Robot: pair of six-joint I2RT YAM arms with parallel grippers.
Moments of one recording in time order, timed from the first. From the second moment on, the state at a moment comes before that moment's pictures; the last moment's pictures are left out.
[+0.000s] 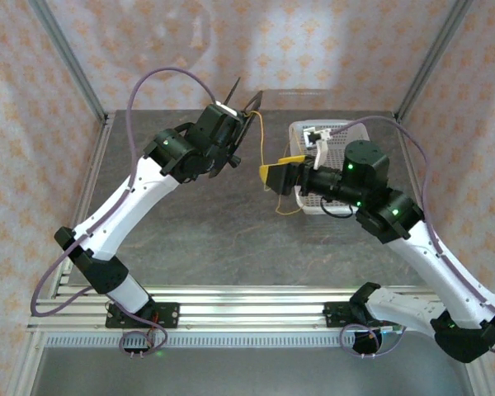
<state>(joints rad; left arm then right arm) -0.68 1.60 1.91 -1.17 -0.59 -0.07 0.65 1.01 1.26 -0.44 -0.41 0.58</state>
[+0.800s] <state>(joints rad) -0.61 1.58 1.94 -1.20 -0.45 -0.17 0.60 1.07 1.06 -0.40 -0.35 0.43</state>
